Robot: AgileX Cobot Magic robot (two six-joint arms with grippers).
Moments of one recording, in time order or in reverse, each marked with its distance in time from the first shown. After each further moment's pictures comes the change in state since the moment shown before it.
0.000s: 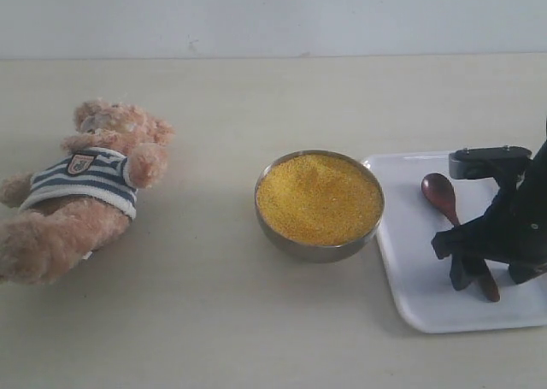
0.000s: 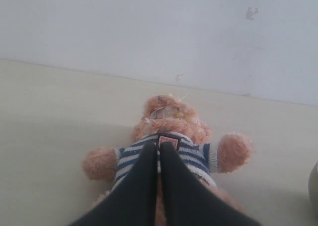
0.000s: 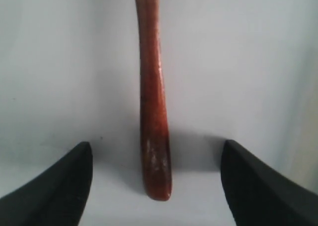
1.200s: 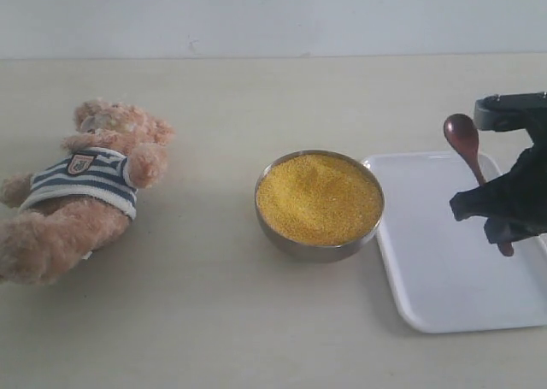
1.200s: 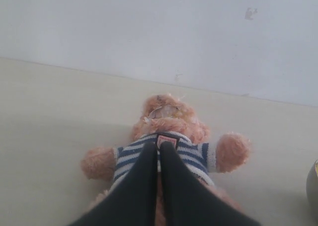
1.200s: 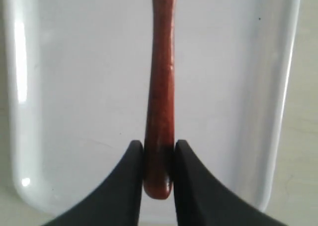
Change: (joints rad) left arm 0.000 0.000 0.000 -0.007 0.001 0.002; right arm 0.000 -0.250 0.003 -0.030 0.043 0.013
